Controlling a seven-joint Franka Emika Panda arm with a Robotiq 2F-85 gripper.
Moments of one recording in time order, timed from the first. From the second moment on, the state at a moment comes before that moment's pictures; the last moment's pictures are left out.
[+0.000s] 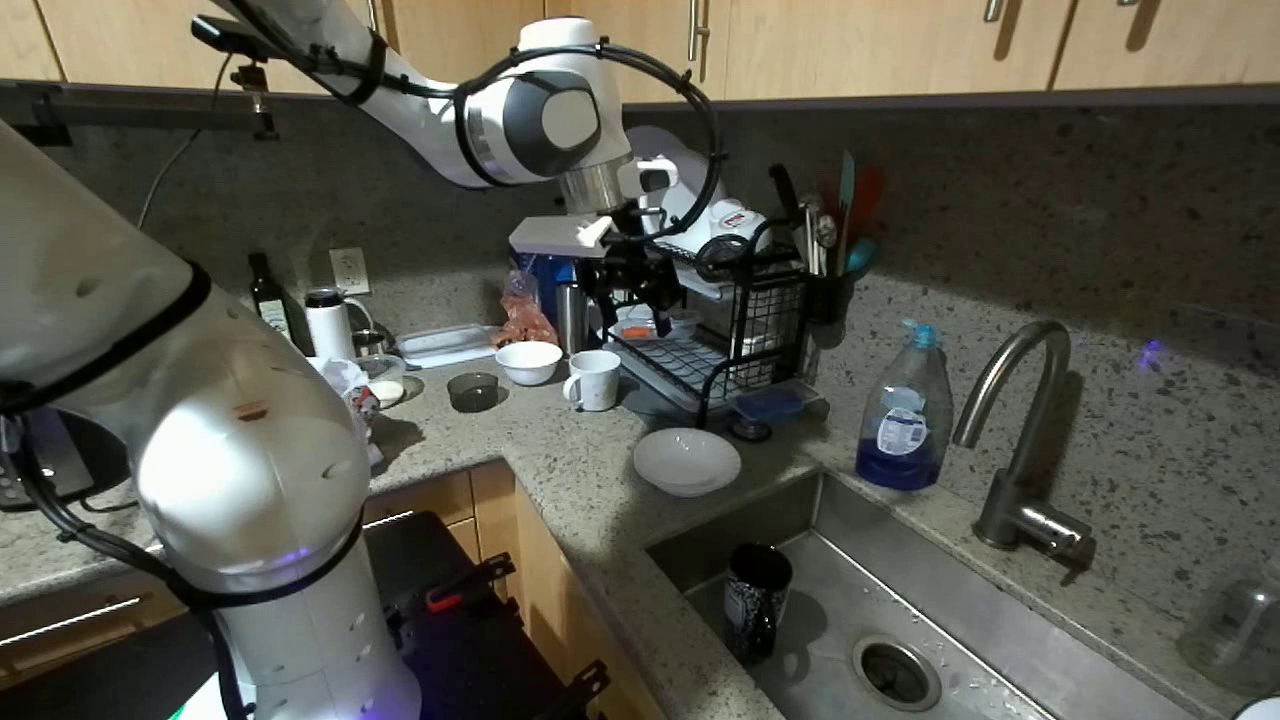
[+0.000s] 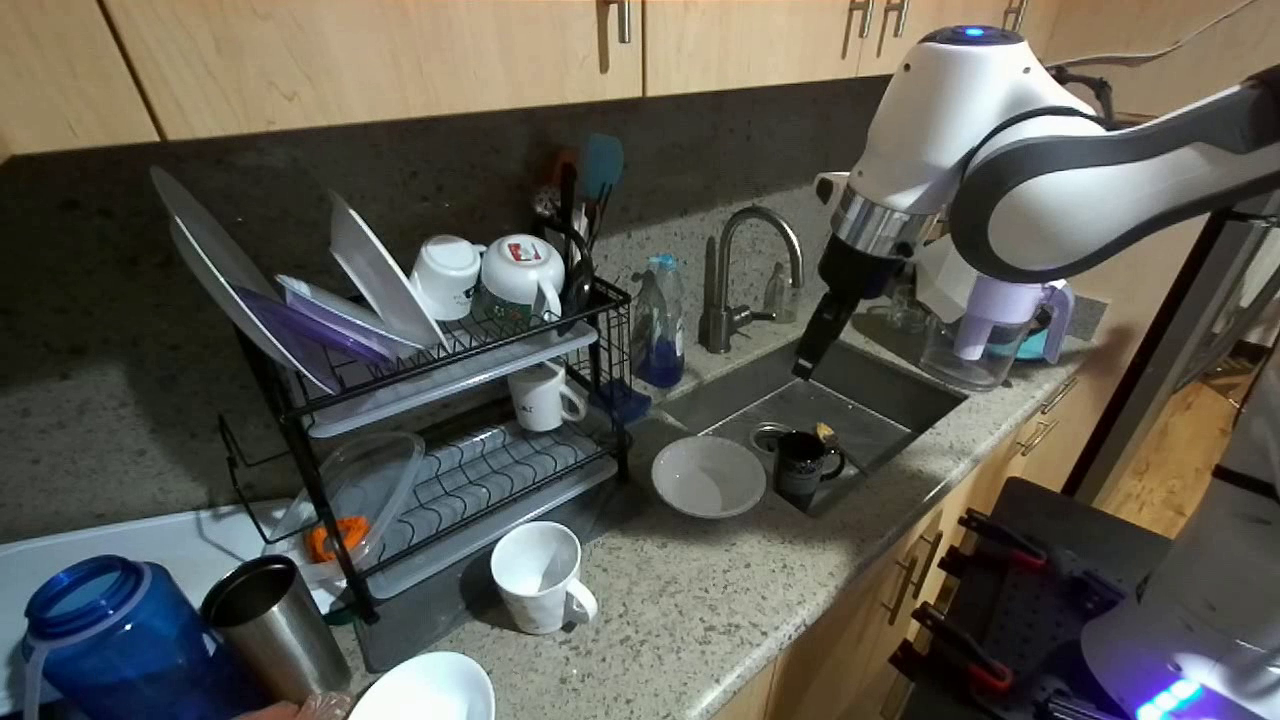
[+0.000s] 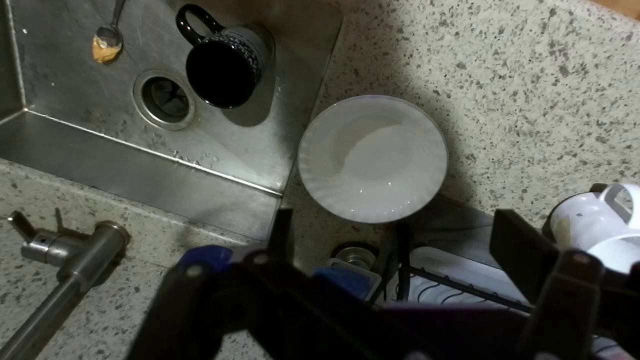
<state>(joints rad) 0.04 -0.56 0.16 -2.67 -0.07 2.38 0.07</state>
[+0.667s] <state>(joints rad) 0.12 -0.51 0.18 -2.65 -0.06 2.40 0.09</state>
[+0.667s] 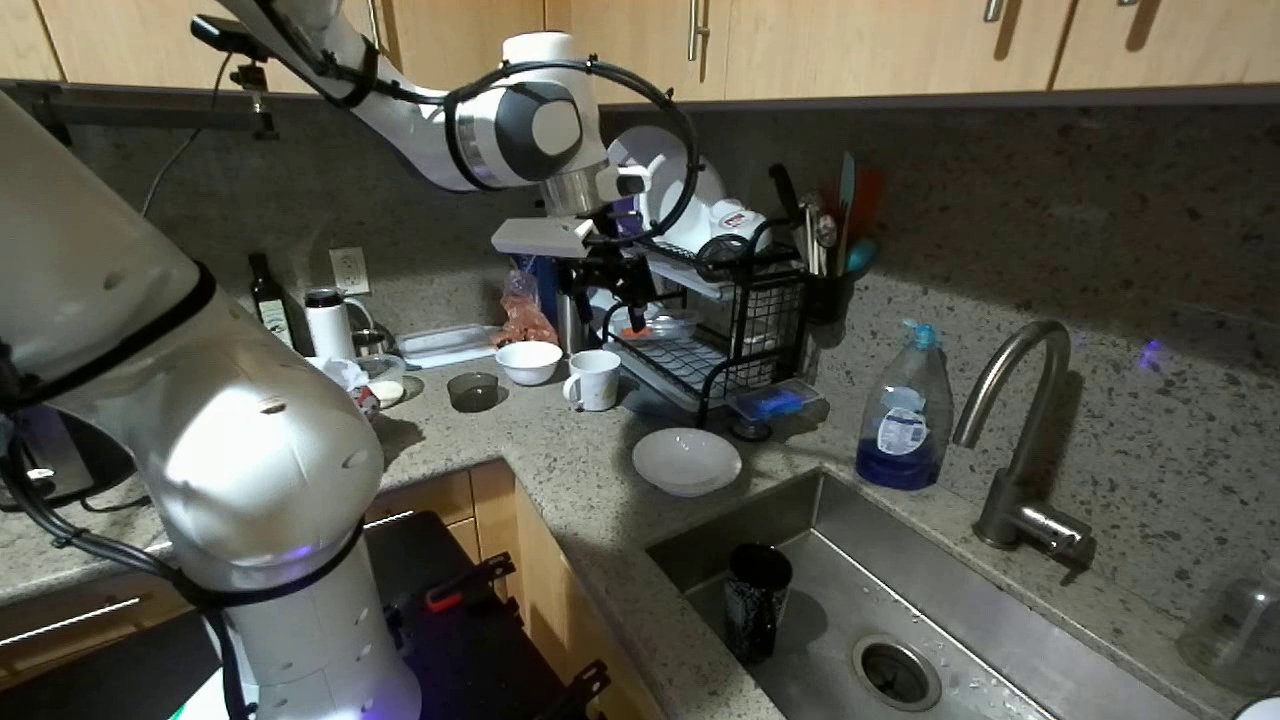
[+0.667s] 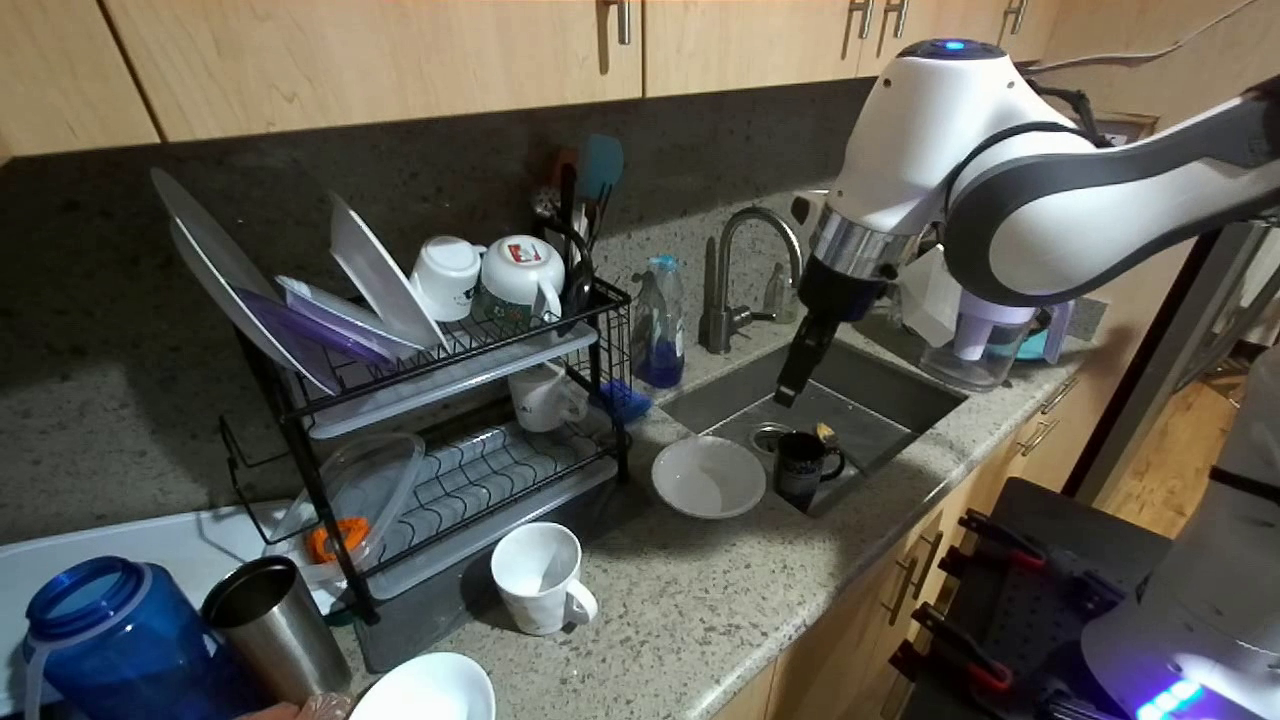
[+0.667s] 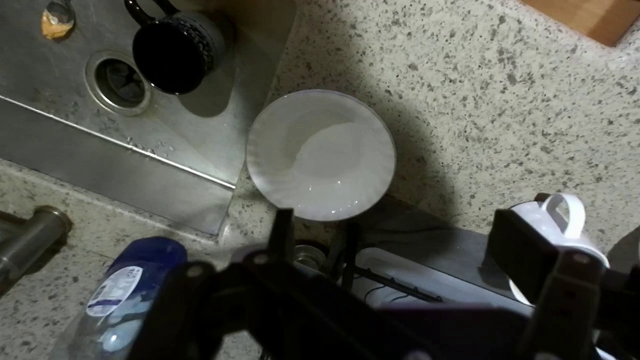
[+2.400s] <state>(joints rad) 0.33 -0.25 0.31 -2.61 0.06 2.73 0.10</state>
